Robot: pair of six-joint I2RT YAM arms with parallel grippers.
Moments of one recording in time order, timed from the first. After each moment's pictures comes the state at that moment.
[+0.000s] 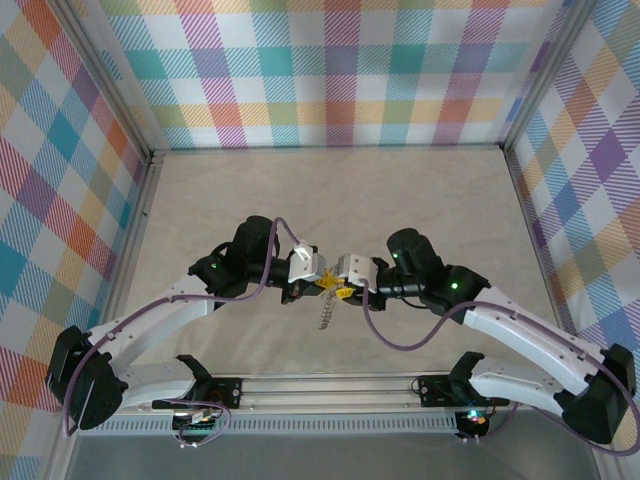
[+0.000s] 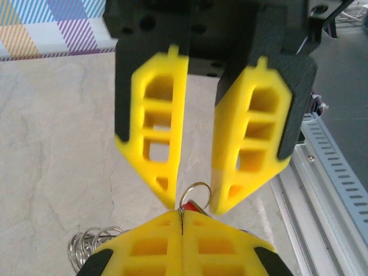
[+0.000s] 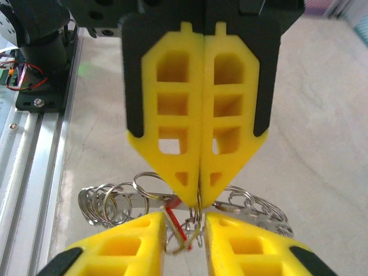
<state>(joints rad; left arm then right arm) -0.71 1.17 0.86 -0.26 0.78 0.52 0.83 0.99 0.84 -0.45 -0.44 -0.51</state>
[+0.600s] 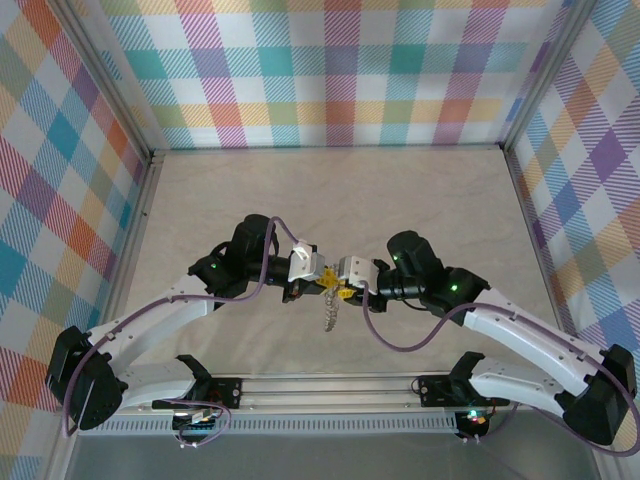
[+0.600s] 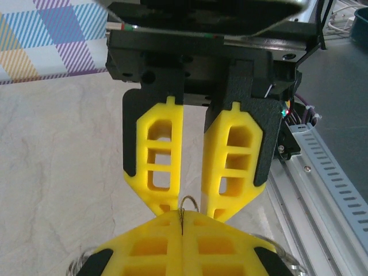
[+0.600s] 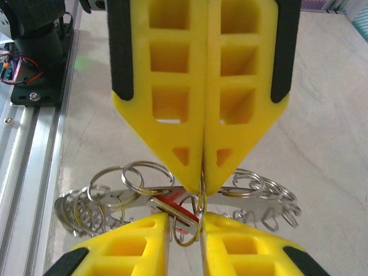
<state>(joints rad) -0.71 1.17 0.86 -0.21 0.82 0.52 0.83 1.00 0.82 -0.44 -0.43 -0.51</state>
